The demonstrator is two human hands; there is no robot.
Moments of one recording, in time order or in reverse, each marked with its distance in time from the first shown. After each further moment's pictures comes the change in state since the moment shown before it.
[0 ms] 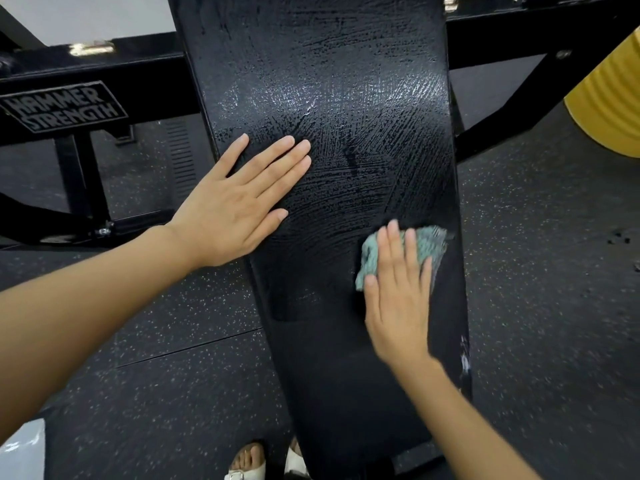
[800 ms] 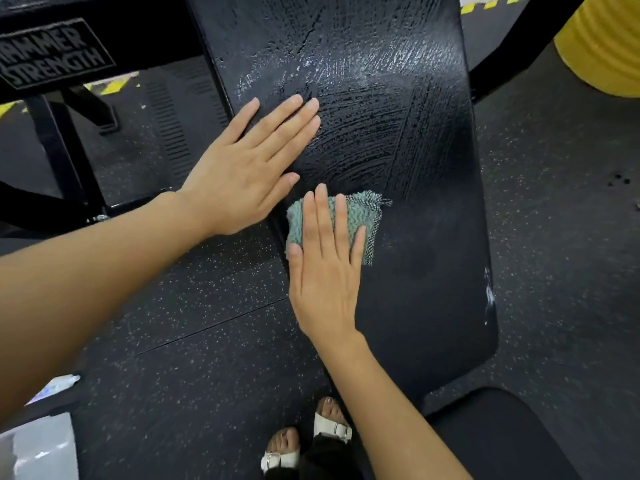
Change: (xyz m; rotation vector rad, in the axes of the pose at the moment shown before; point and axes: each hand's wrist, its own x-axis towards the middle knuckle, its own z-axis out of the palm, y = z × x) left_hand -0.025 0.014 0.009 -0.057 0.021 0.078; right_hand -0.041 -0.112 0.056 0.067 0.047 0.072
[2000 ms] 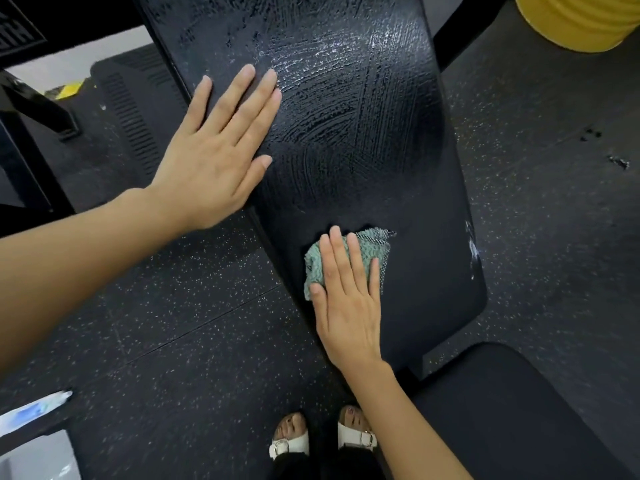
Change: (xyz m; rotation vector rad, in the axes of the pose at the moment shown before) left_hand -0.008 0.024 0.007 0.019 -0.002 -0.035; right_hand -0.085 0.059 0.009 -0.038 -0.044 0.059
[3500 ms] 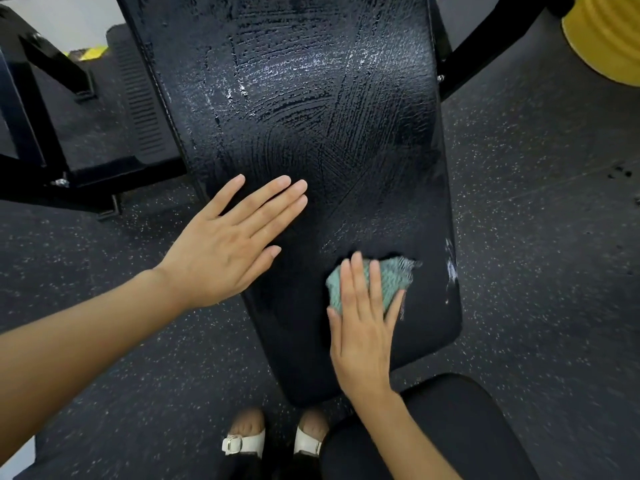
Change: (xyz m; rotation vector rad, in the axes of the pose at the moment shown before) left_hand -0.042 0.105 0.026 0.024 -0.121 0.014; right_hand -0.023 0.088 -0.013 -0.018 -0.007 -0.070
